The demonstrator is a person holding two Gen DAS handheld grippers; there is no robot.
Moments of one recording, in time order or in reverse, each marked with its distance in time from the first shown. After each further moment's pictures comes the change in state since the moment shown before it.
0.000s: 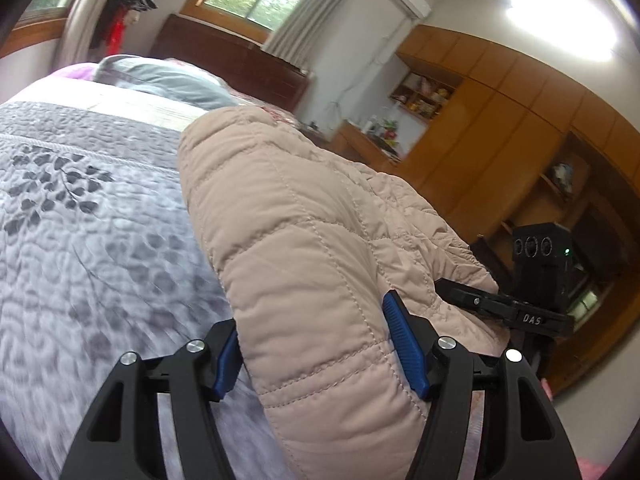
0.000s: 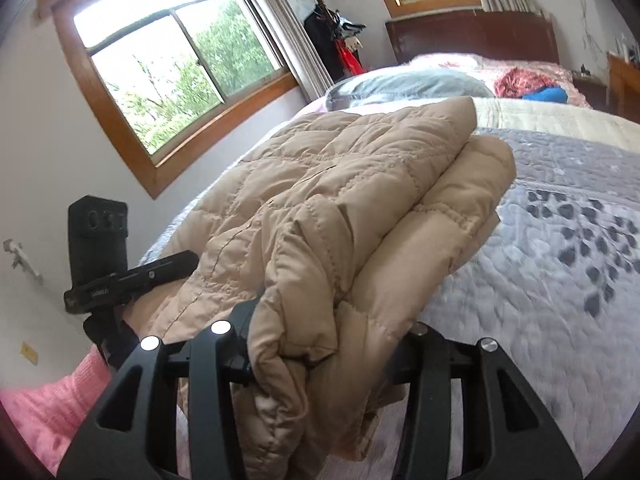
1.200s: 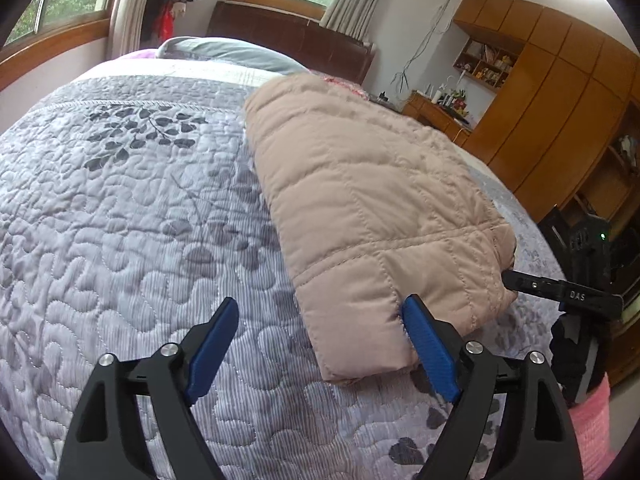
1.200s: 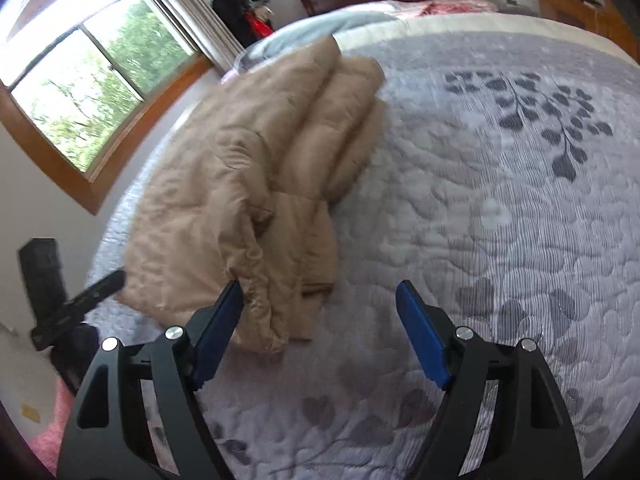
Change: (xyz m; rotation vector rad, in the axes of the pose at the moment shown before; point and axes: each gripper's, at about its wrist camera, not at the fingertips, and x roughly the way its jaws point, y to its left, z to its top) left arm -0.012 0.035 -0.056 0.018 0.108 0.293; right arm 0.018 -0.053 -0.073 0.252 0.110 -0.195
